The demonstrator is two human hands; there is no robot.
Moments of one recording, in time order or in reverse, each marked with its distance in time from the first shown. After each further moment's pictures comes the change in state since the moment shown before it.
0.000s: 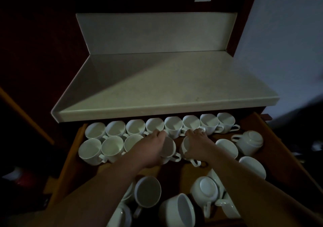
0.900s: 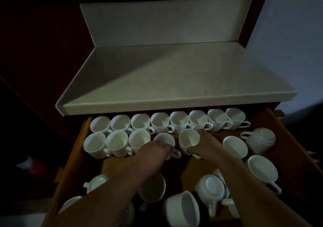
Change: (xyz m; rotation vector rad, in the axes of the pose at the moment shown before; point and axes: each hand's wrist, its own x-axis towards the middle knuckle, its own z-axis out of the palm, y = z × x) left_hand -0.019 -0.004 0.038 0.262 0.064 0.089; right_hand 0.003 0.012 0.022 0.401 0.097 0.085
